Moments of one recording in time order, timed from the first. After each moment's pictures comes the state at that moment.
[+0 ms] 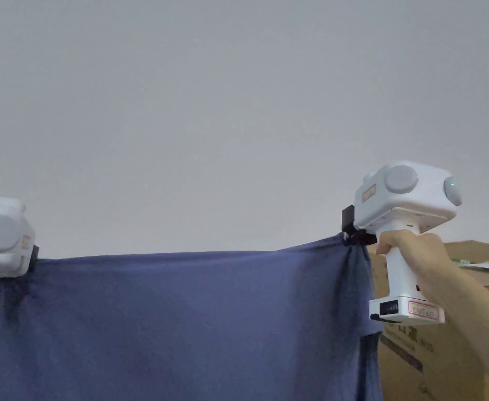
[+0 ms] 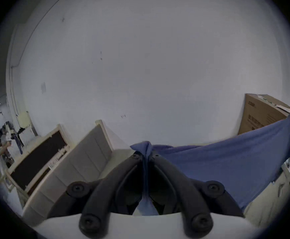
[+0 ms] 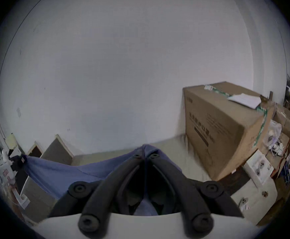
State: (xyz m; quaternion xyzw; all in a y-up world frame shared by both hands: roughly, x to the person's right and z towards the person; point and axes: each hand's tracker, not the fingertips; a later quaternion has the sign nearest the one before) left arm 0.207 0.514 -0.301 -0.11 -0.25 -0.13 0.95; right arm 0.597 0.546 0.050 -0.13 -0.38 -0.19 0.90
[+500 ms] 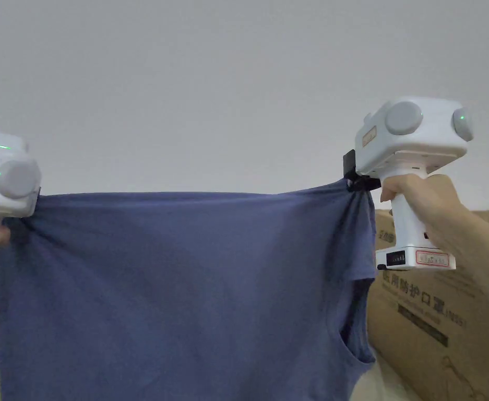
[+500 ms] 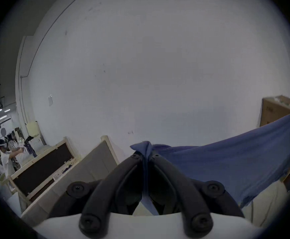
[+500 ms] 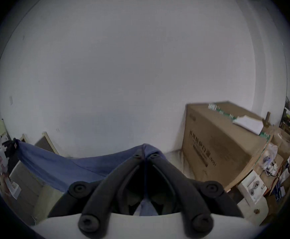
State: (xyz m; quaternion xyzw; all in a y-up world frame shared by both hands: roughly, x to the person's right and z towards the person) left arm 0.280 0.471 -0.373 -0.07 -0.22 -0.14 0.96; right arm 0.627 0.517 -0.031 -0.15 -0.40 -0.12 0.90
